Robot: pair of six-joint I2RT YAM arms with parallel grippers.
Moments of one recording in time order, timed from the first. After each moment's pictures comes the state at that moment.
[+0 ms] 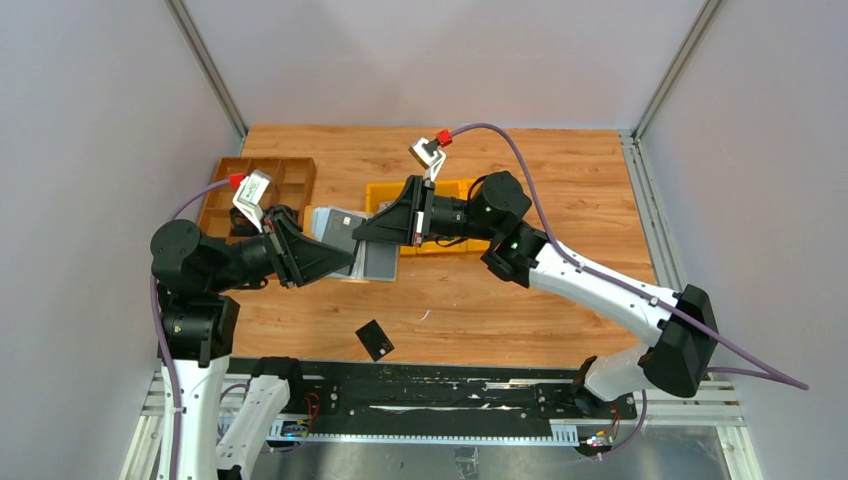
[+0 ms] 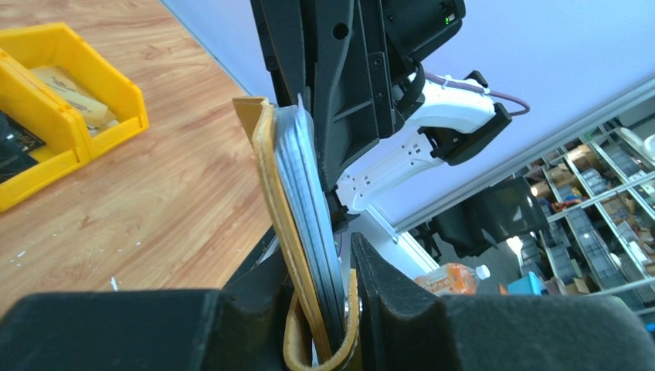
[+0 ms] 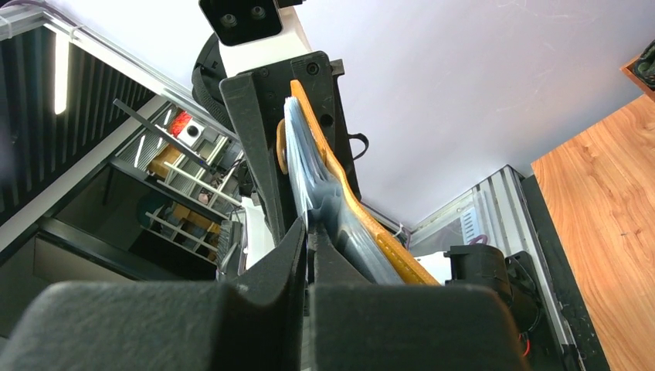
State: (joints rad) left arm -0.03 0.63 1.07 -0.35 1.14 -0.81; right arm 0.94 1.41 1.23 0.49 -0.61 1.14
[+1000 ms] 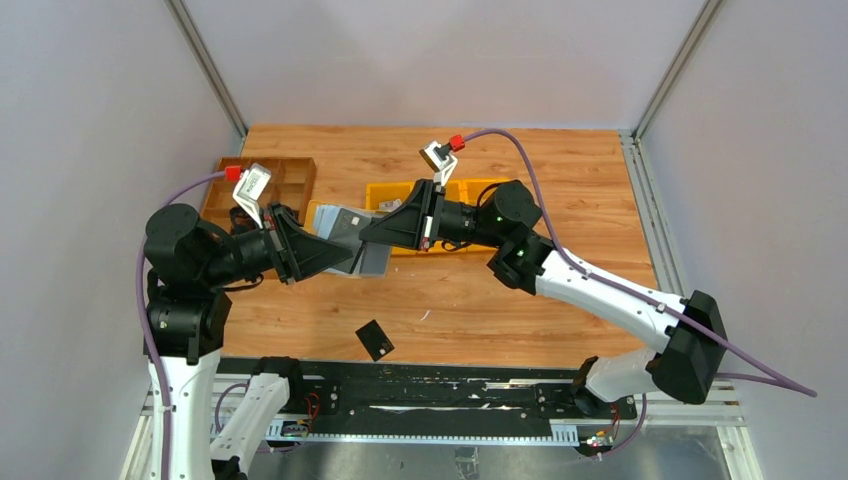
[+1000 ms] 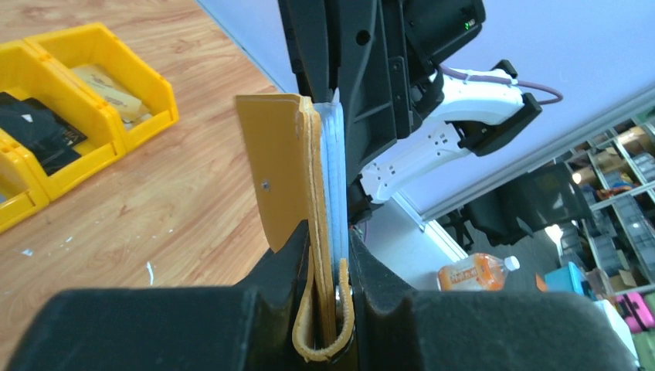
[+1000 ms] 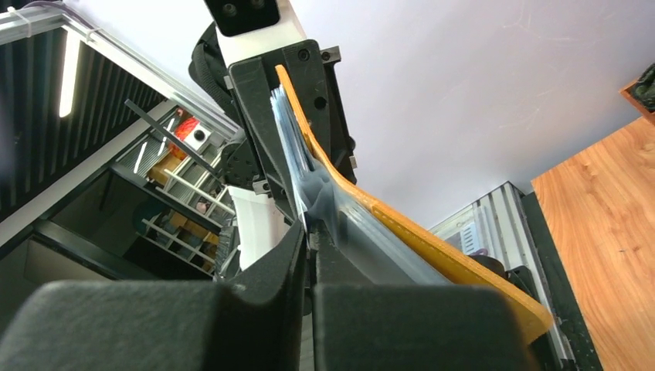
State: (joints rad) left arm -0.04 0.70 1.23 -0.59 1.10 -0.60; right arm 0.94 1.36 1.15 0.57 -0.59 1.14
